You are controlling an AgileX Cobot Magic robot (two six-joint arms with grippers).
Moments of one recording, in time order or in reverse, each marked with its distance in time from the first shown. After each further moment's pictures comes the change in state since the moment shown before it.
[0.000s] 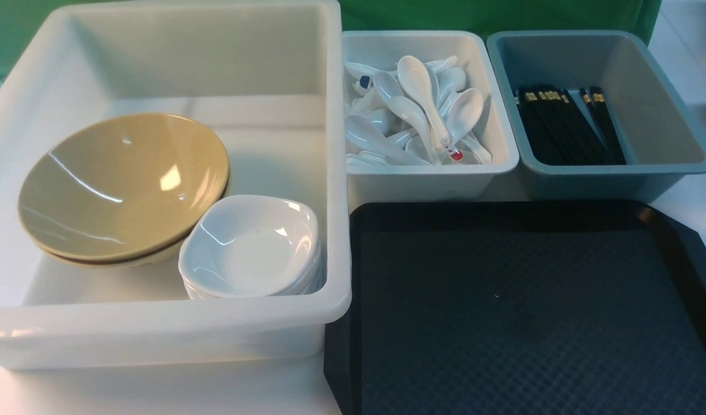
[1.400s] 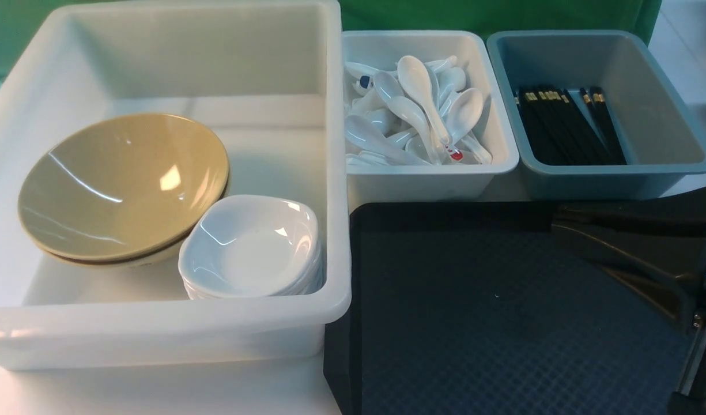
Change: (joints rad) right arm 0.904 0.761 -0.735 0.150 -0.031 -0.478; left arm 0.000 0.000 0.000 -0.001 0.000 0.000
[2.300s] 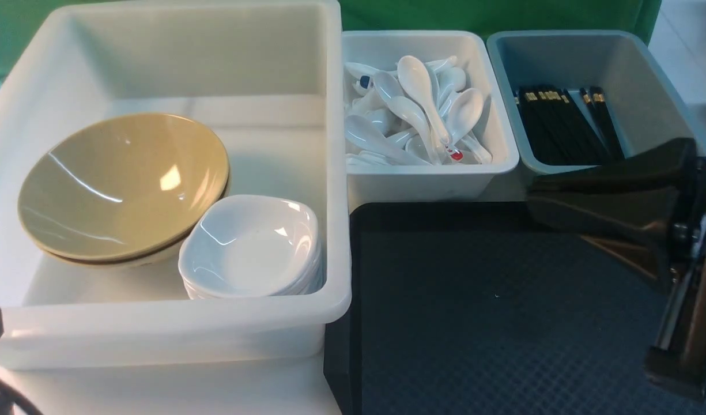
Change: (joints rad) right arm 0.000 0.083 -0.145 0.000 0.116 0.000; left arm 0.000 0.108 -0.042 0.000 0.033 0.017
